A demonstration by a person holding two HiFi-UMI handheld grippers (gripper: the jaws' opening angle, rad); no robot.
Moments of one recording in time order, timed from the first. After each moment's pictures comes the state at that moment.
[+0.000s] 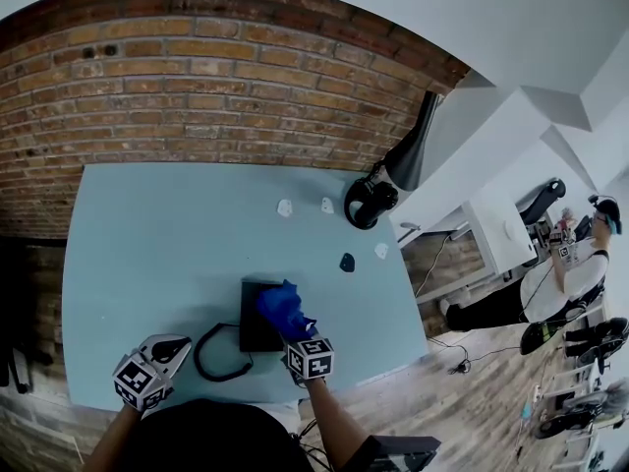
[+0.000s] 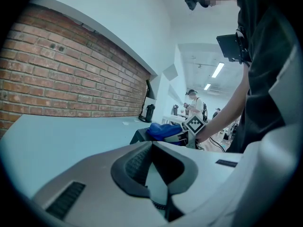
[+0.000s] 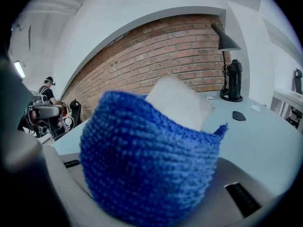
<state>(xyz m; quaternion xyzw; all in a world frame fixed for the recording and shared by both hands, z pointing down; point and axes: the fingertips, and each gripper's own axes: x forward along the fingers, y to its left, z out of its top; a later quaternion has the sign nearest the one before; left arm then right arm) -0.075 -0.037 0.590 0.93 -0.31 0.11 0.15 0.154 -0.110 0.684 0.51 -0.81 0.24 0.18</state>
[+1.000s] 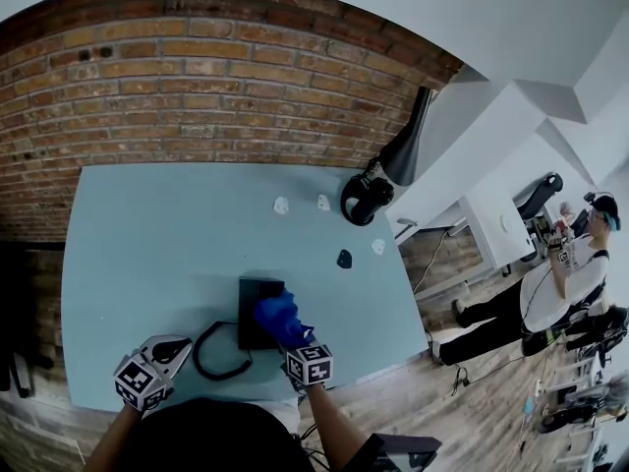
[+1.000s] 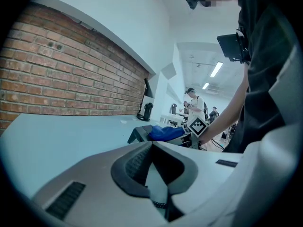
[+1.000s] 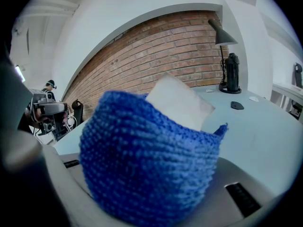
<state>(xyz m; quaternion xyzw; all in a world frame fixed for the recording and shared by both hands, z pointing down) -0.070 -0.031 0.595 0.93 -0.30 0.11 0.15 0.154 -0.083 0.700 0.50 -0.81 0.26 0.18</state>
